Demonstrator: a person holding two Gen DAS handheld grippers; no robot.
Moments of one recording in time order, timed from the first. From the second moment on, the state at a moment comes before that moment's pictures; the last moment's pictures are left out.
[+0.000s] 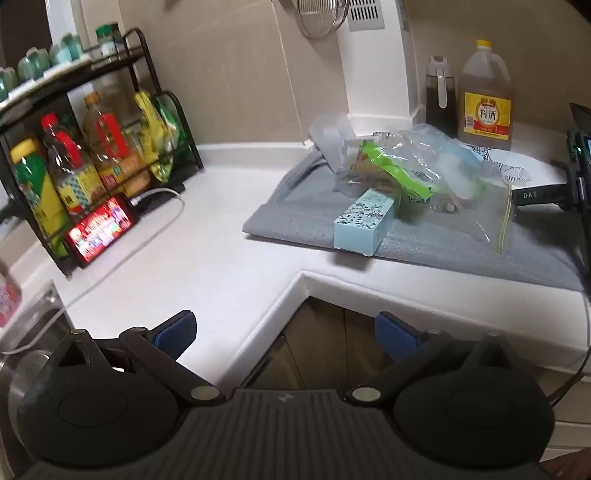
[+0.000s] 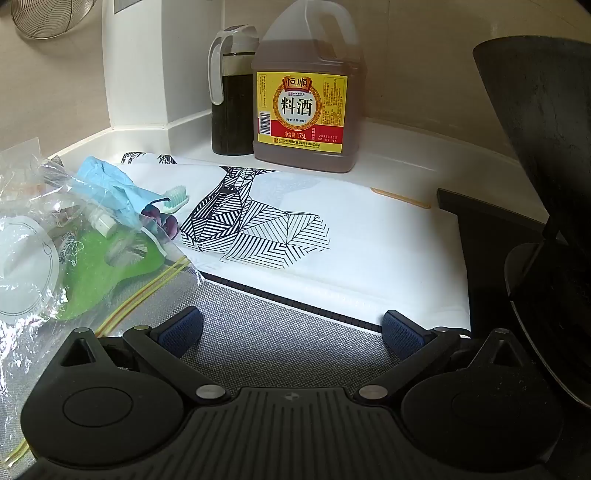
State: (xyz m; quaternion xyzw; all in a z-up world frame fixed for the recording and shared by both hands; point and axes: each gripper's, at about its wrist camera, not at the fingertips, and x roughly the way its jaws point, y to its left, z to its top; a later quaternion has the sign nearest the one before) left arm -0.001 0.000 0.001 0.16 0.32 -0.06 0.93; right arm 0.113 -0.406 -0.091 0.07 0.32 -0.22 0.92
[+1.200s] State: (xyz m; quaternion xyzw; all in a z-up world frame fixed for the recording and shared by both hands) left arm -0.011 -0.005 0.009 0.09 0.29 -0.06 0.95; right arm 0.113 -0.406 -0.090 0.07 0.32 -0.22 0.92
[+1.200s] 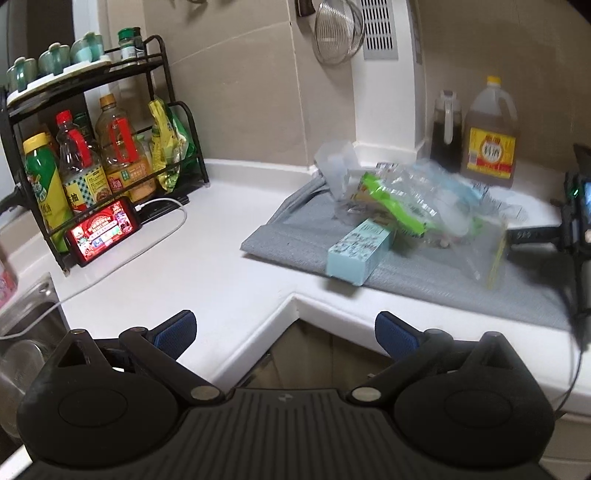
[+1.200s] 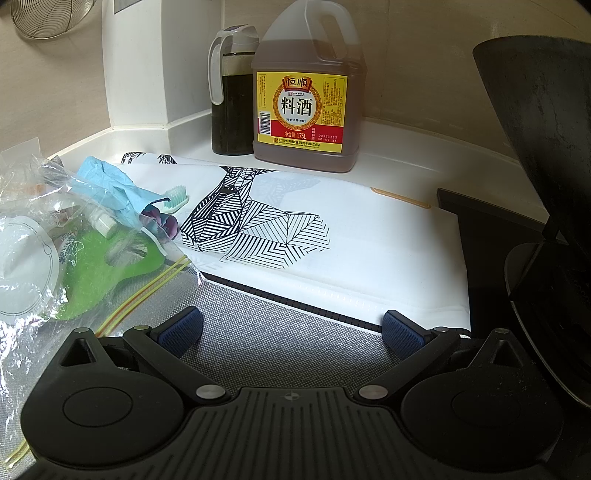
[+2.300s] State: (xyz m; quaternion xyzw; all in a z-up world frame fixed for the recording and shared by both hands) left arm -0.049 0.015 0.005 0.07 0.31 -0.08 0.95; right arm 0.113 -0.407 -0.091 0.07 0.32 -0.23 0.92
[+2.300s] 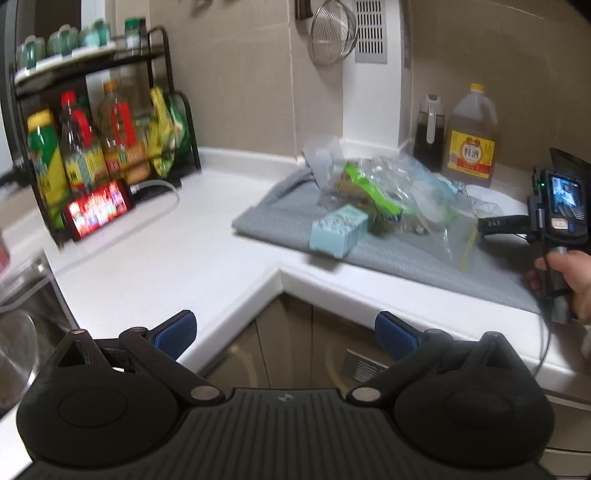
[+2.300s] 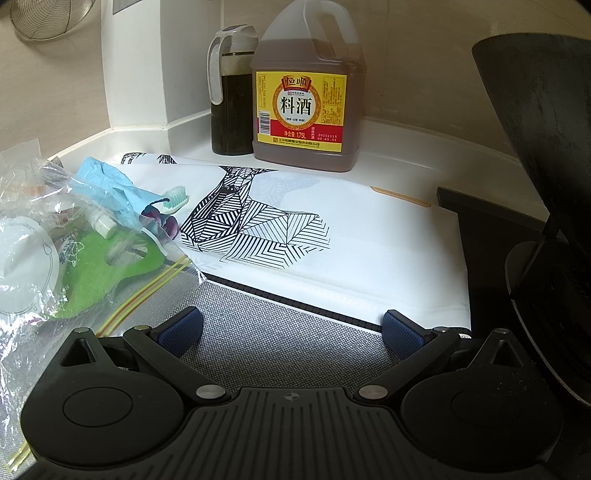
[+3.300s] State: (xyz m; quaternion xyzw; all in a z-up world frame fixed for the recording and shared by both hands) left arm -0.097 0.026 -0.005 0.07 0.33 -0.09 0.94; right arm -0.122 -0.204 0.011 0.00 0.18 -0.03 0.98
